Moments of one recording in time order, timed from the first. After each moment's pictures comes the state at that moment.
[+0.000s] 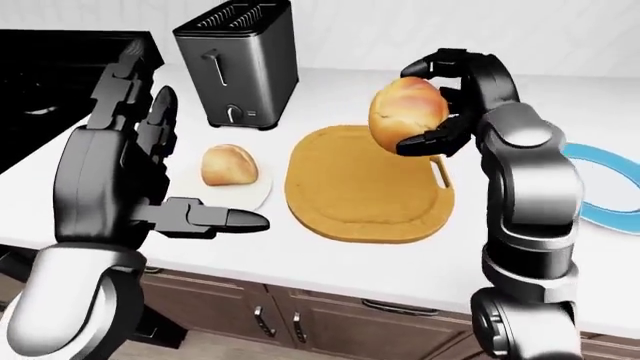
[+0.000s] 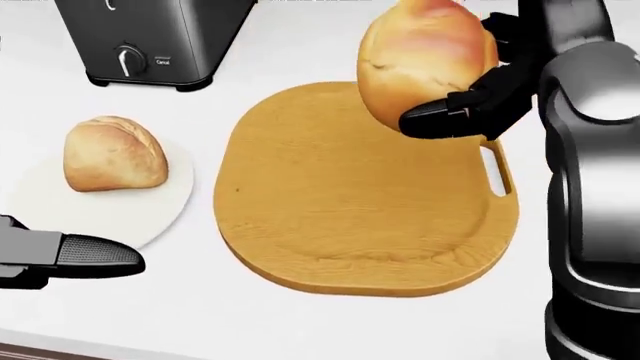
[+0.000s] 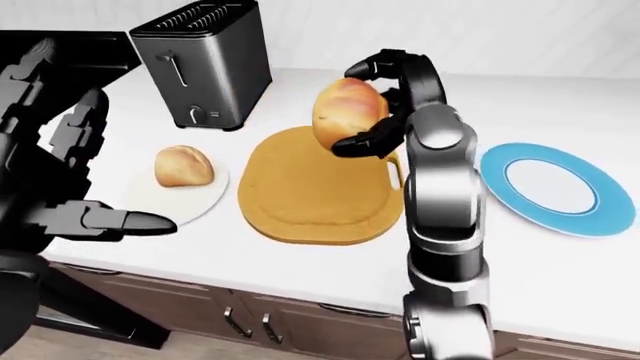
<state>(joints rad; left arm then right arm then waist) -0.40 0.50 0.33 -1.03 -0.68 1.10 0.34 -0.89 -0.27 -0.07 -0.24 -0.28 1.09 0.23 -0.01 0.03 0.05</state>
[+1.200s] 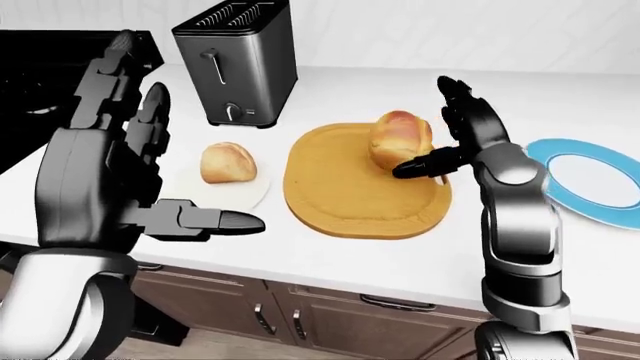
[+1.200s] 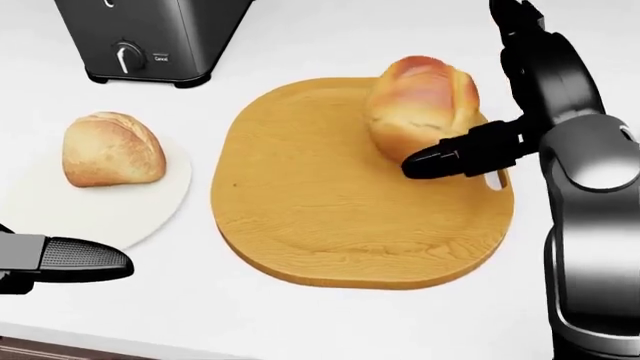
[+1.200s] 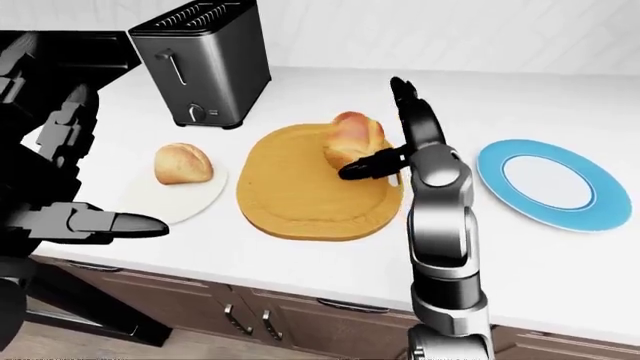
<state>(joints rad) -0.38 0.57 0.36 -1.04 -0.83 1.06 0.45 -0.70 -0.25 -0.09 -0.23 -0.39 0.93 0.32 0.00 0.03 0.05</state>
